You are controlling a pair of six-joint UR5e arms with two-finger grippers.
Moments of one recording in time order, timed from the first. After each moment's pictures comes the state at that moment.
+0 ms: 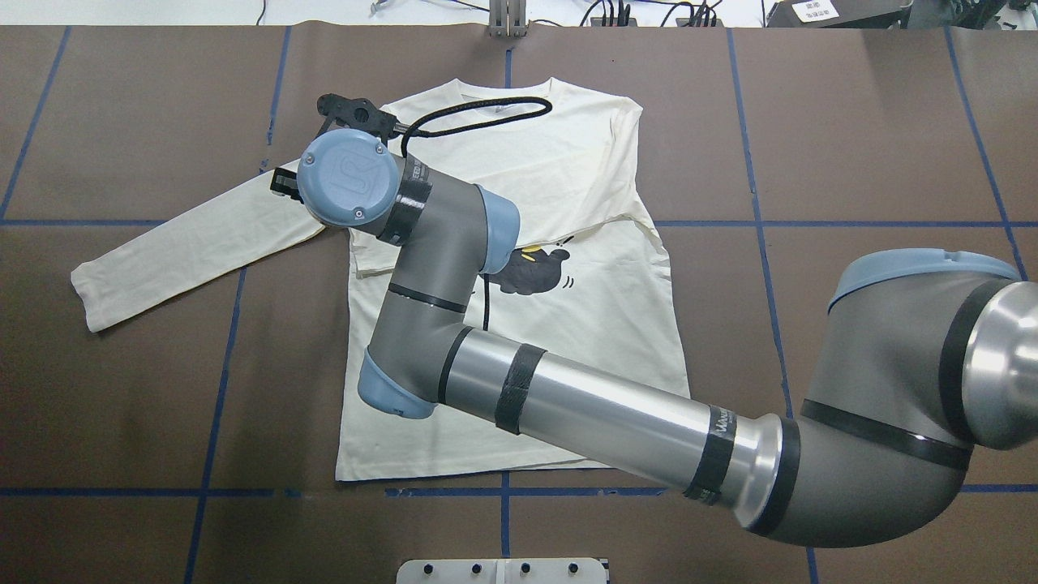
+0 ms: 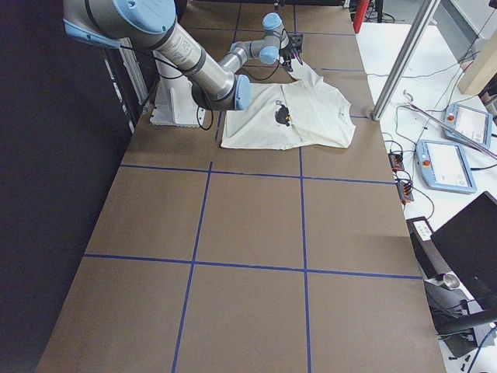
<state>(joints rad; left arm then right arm) -1.34 -1.50 -1.76 -1.92 -2.54 -0.10 0.48 -0.35 0.97 -1.00 1.59 1.52</state>
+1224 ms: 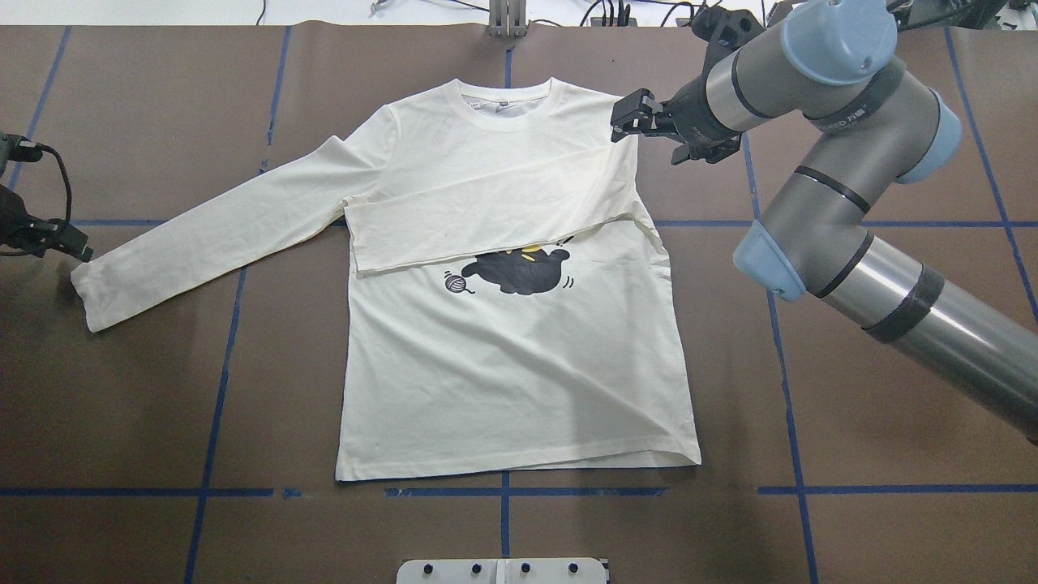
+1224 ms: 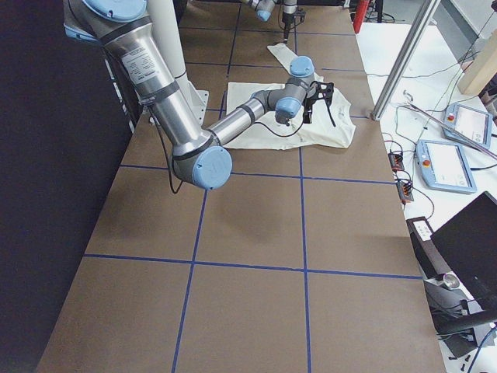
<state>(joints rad) -1.11 -1.72 -1.31 -2.14 -2.27 -0.51 0.86 -1.00 1.56 -1.06 2.04 1.32</state>
